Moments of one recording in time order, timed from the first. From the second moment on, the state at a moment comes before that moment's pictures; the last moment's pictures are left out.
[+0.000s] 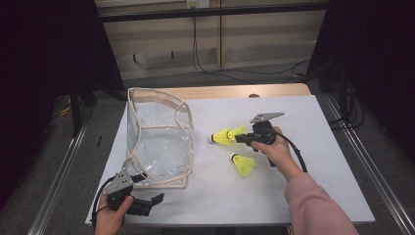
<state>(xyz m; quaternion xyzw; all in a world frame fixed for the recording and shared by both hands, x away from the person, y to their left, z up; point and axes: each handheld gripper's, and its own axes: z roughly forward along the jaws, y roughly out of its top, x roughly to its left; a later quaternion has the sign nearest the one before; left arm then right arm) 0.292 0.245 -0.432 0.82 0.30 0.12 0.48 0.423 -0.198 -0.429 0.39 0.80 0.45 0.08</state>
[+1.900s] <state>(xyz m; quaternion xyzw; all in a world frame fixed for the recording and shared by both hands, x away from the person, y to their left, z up) 0.292 0.245 -0.432 0.81 0.30 0.11 0.48 0.429 -0.182 -0.435 0.38 0.81 0.45 0.08</state>
